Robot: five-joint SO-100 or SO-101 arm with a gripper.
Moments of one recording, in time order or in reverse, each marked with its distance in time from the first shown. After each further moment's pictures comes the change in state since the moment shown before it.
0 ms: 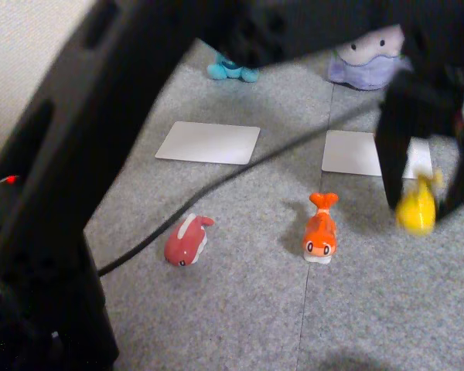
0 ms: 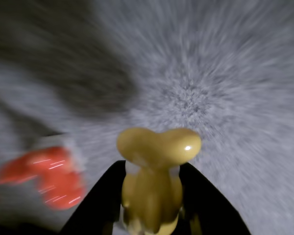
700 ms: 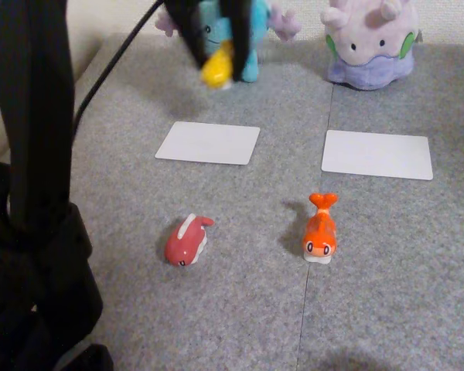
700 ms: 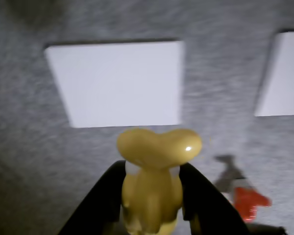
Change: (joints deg) arm -42.4 11.3 4.5 1.3 32.7
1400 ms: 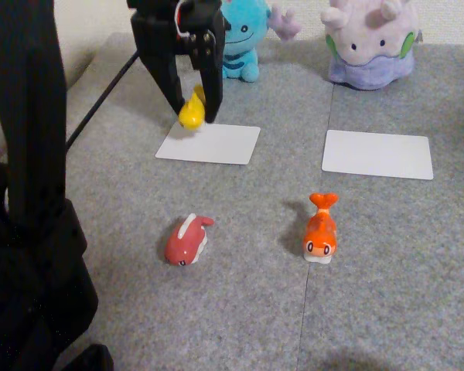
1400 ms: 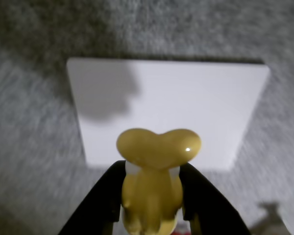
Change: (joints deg) arm -4.6 -2.8 15.1 -17.1 1.3
